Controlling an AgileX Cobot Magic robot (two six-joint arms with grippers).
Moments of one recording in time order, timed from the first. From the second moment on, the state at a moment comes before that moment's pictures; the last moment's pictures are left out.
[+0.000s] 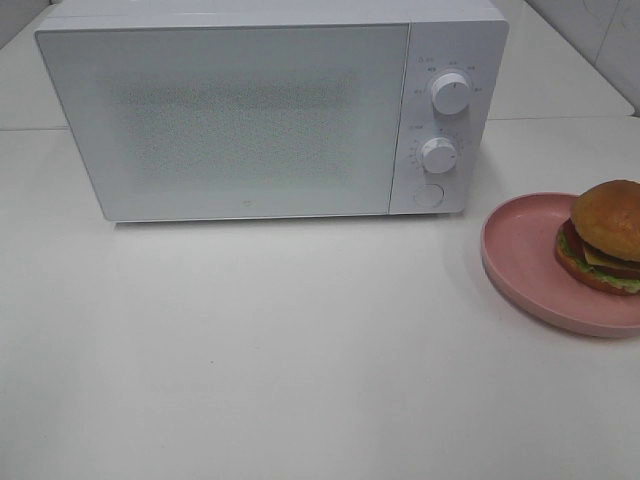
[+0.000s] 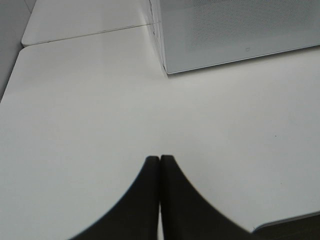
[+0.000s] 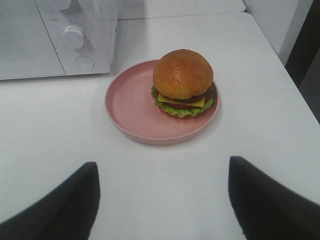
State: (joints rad) left arm 0.02 0.00 -0.50 -0.13 1.06 0.23; right arm 0.02 0.00 -0.50 -0.05 1.02 0.00
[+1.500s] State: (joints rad) left arm 0.02 0.00 -0.50 -0.13 1.06 0.23; right arm 0.02 0.00 -0.50 -0.05 1.02 0.00
